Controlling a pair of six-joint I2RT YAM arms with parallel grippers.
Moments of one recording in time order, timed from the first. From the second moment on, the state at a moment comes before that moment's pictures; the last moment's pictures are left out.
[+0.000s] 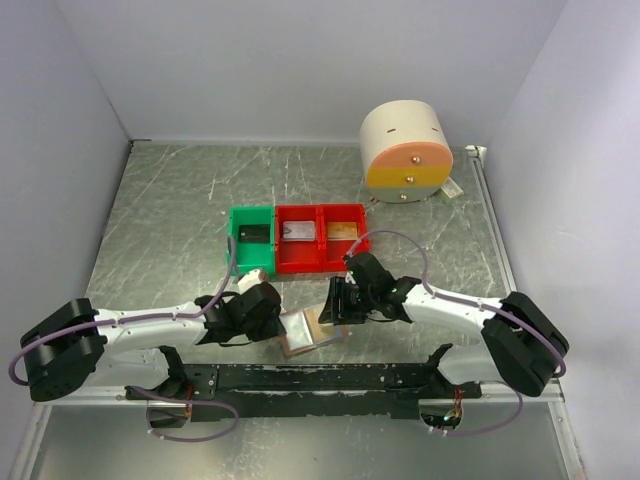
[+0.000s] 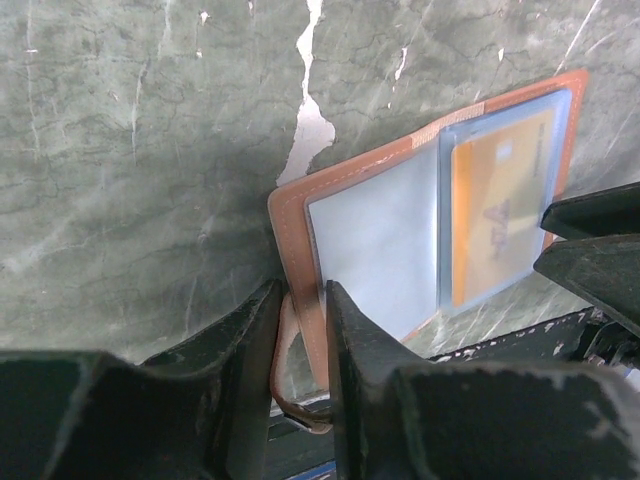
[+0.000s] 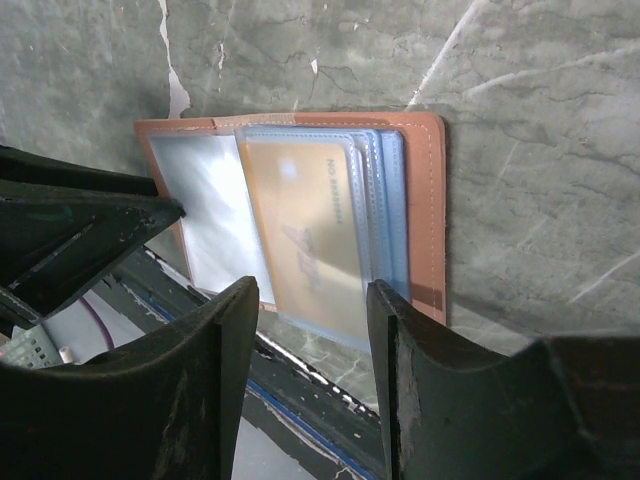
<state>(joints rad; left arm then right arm) -1.07 1.20 0.47 -0.26 -0.18 -1.22 0.79 1.29 0.53 -0.16 -0.28 0.82</state>
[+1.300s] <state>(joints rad) -1.07 1.21 0.51 -0.30 -0.20 -1.18 0.79 1.33 0.58 -0.15 -0.30 0.83</state>
